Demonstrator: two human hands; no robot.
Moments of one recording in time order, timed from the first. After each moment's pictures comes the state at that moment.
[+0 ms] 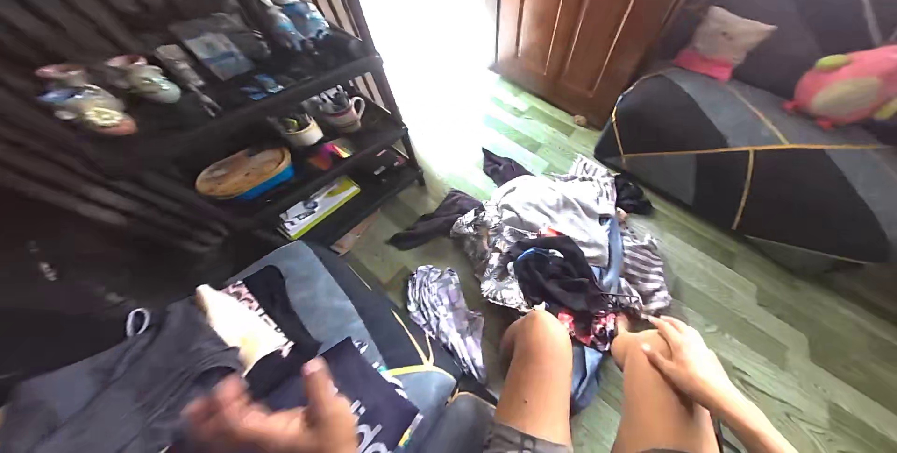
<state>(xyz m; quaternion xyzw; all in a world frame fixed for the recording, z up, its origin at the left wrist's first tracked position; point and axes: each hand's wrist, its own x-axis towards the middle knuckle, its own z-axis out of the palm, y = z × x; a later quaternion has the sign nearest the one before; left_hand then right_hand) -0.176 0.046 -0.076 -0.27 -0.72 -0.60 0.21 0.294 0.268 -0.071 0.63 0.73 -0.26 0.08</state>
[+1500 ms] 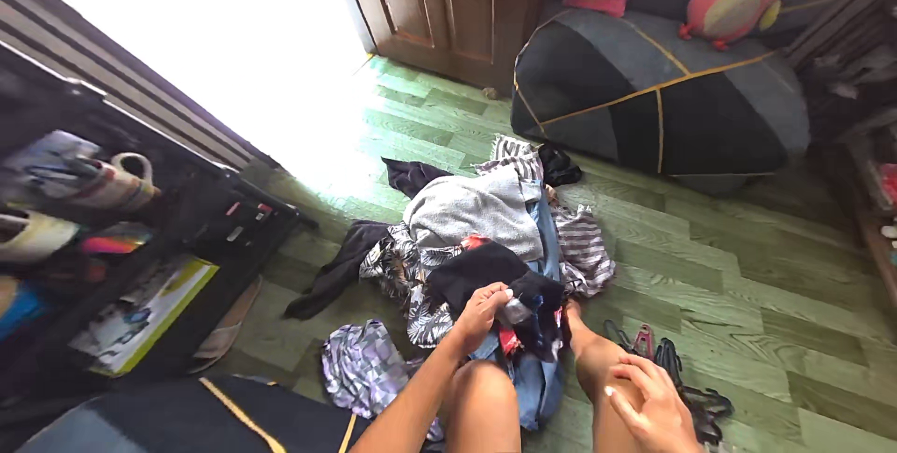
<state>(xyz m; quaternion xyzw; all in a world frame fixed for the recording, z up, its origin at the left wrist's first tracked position) 0.056 0.361 -0.163 -0.42 -0.42 -0.40 -0.70 0.364 0.220 -0.112 0.70 0.64 -0.29 -0.13</state>
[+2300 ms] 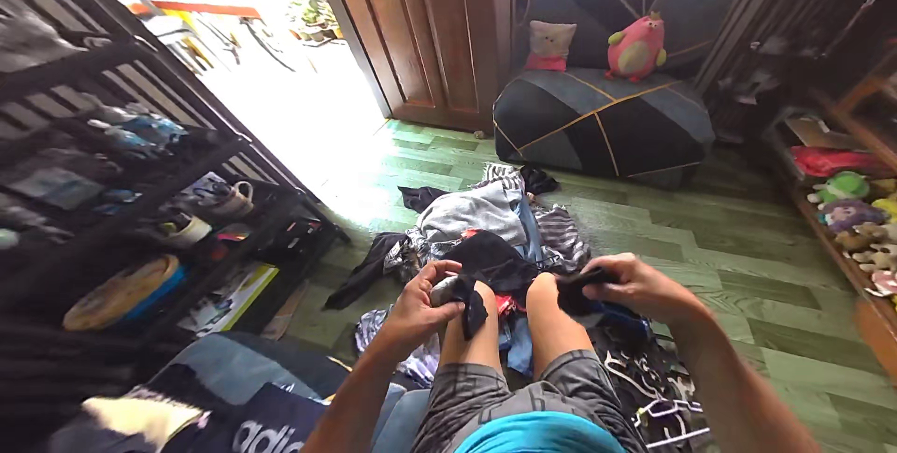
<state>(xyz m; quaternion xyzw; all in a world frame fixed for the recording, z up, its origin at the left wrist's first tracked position) 0.016 0.146 0.034 -0.59 -0.45 -0.44 -0.50 0.387 0.160 0.070 0.33 0.72 -0.53 -0.31</state>
